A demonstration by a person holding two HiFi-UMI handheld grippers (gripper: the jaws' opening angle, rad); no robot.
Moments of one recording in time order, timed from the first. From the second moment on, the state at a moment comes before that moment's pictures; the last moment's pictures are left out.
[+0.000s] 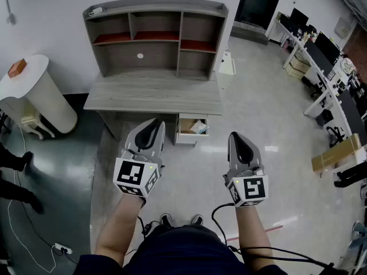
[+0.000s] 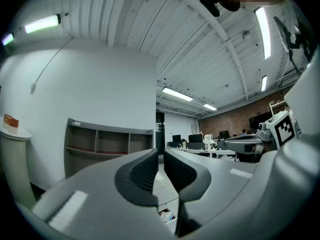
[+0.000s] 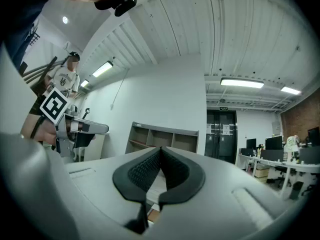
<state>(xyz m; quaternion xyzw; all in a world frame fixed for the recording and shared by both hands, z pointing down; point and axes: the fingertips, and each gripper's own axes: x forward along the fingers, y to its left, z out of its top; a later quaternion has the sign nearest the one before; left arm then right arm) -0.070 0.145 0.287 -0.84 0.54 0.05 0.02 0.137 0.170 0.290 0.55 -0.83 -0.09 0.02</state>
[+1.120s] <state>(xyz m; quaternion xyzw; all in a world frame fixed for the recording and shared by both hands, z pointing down) -0.145 0.025 0.355 -0.81 0.58 -0.01 -0.02 0.122 0.005 0.403 0.55 -0.83 0.05 0.03</state>
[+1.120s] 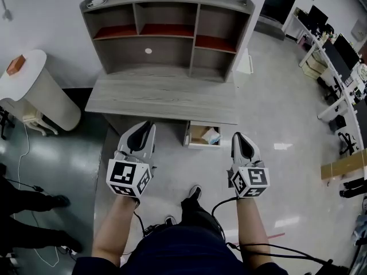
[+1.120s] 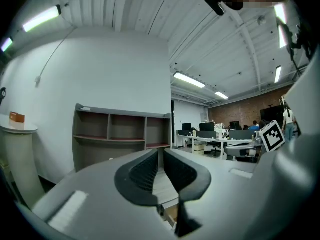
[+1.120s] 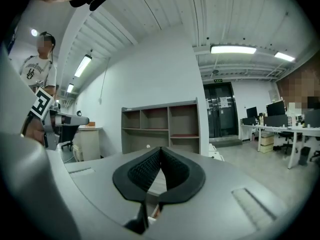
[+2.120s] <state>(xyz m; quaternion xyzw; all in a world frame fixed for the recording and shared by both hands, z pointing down) -0.084 -0.107 0.524 -0.76 0.60 -0.18 -0.14 0.224 -0.167 0.559 0.54 -0.80 0.22 0.10</state>
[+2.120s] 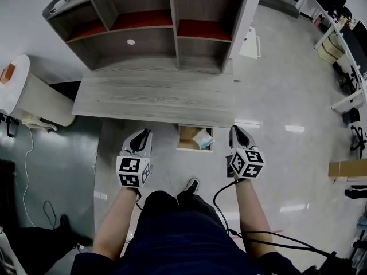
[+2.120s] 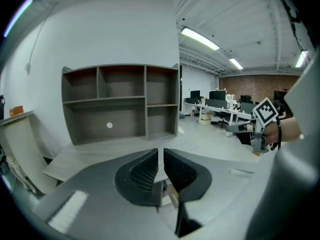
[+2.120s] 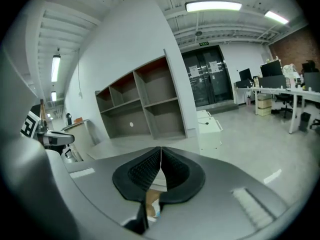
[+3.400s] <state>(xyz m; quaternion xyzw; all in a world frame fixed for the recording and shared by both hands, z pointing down) -0.182 -0.108 0.633 -0.72 0.59 -0.25 -0.25 0.209 -0.156 0.858 0.51 -0.61 0.56 0.23</state>
